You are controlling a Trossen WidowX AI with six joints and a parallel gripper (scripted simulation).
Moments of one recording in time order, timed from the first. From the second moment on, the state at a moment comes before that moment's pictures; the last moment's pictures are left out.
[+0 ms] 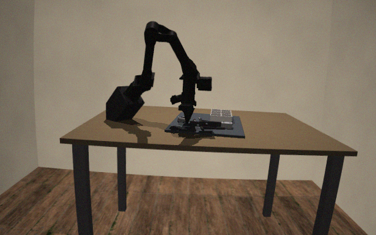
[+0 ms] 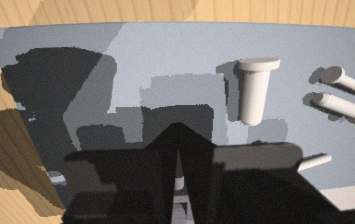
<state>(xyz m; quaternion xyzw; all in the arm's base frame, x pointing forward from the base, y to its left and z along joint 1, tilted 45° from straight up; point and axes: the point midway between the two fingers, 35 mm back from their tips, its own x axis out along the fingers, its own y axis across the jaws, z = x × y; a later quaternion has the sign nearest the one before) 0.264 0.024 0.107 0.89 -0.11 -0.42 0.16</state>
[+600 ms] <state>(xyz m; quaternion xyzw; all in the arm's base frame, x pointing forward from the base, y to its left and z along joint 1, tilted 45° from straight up) 0.252 0.028 0.112 0.89 -0.11 -0.42 0.16</state>
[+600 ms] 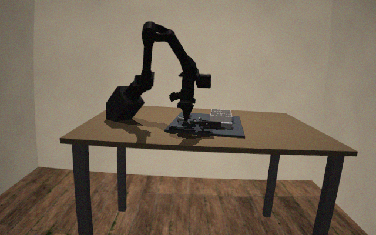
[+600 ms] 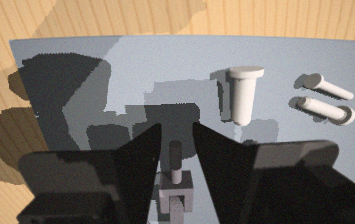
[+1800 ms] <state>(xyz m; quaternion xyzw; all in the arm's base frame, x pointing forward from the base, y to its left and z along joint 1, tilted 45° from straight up) 0.248 0.069 0.112 0.77 -0.35 -0.26 -0.46</state>
